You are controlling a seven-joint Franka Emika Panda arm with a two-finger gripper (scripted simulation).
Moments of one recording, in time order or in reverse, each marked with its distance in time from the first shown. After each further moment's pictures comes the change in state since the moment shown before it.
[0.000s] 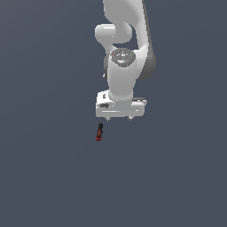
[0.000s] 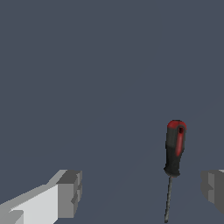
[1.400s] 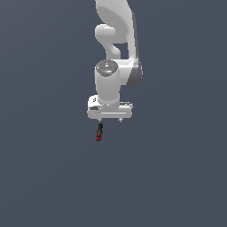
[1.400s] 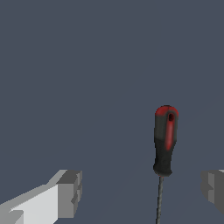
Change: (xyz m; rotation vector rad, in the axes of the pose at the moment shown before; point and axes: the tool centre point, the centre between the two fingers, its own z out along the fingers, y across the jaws) arm -0.025 0.042 0.043 0.012 0.002 0.028
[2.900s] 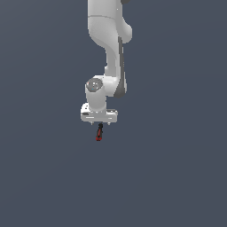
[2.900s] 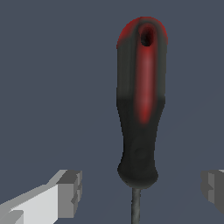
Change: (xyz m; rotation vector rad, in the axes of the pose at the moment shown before) arm -0.051 0.063 0.101 -0.016 -0.004 0.039
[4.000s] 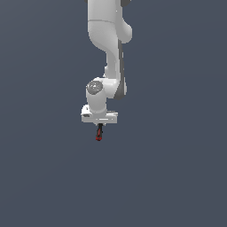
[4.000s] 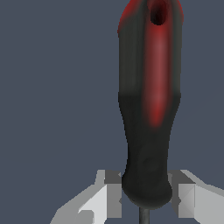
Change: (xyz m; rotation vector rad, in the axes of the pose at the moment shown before) arm 0.000 0.000 0.012 0.000 -0.001 0.000
